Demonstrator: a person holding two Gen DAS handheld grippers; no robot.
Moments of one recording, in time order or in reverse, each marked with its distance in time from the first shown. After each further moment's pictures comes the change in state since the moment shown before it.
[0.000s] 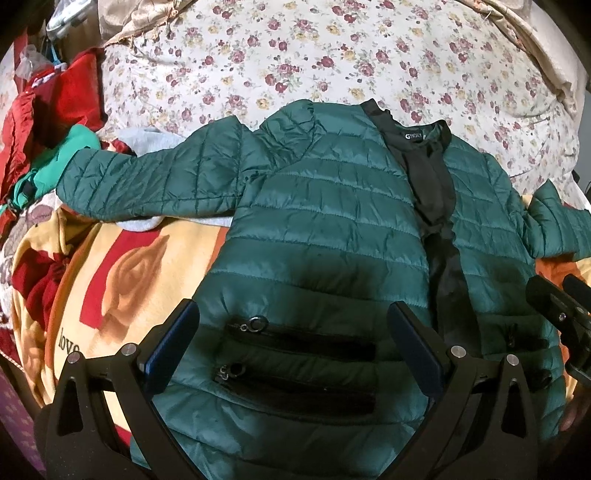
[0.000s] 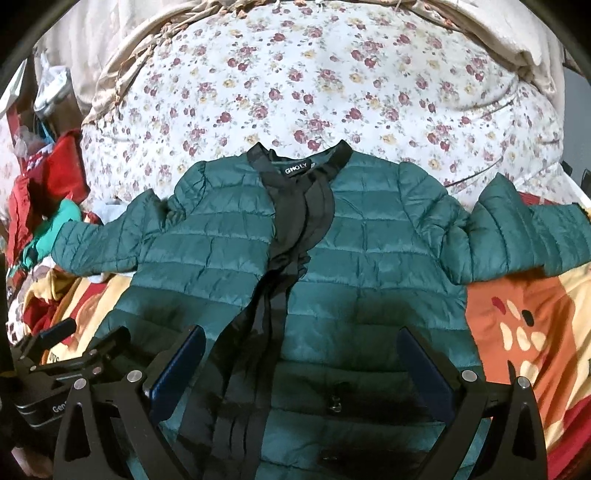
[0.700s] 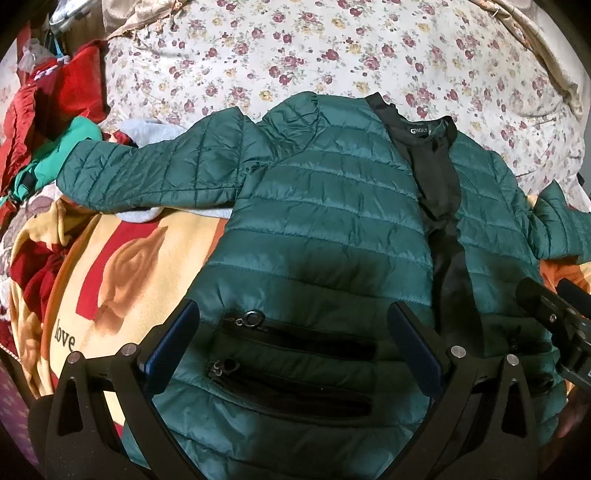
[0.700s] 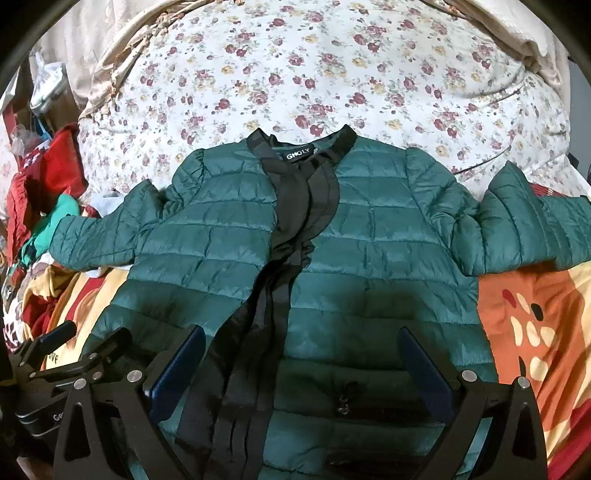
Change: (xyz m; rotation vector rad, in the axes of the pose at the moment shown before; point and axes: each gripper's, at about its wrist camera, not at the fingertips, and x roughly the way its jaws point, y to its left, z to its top) left arm 0.008 -0.001 -0.003 -0.020 0.016 0.013; right arm 0.015 0.003 0.001 0.002 0.038 0.009
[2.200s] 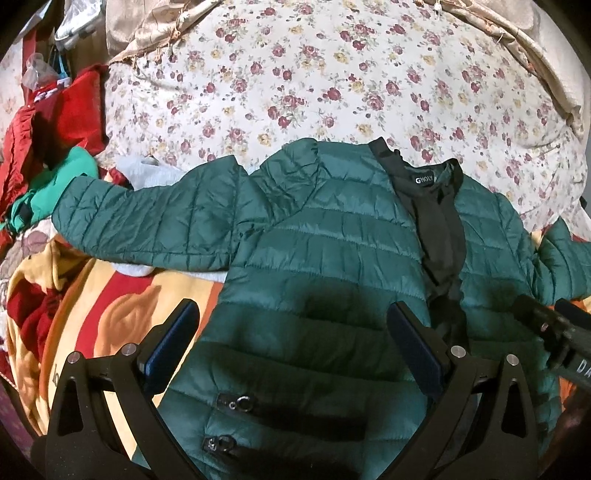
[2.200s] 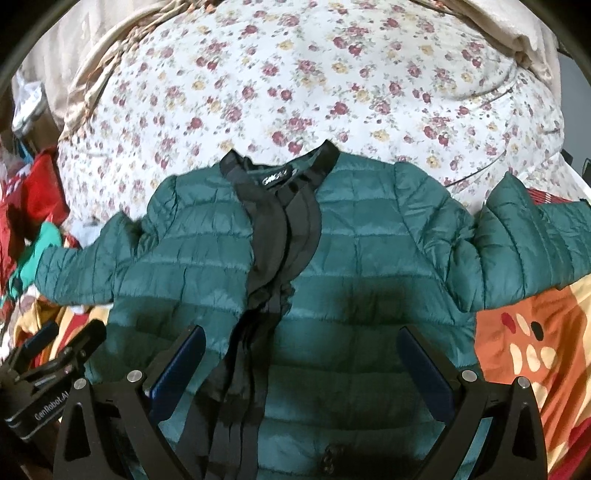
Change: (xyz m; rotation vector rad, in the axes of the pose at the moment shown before) left arm 0.011 -0.006 0.046 -0.014 -0.123 0.008; right arm 0.025 -0.017 0.038 0.052 -0.010 -0.039
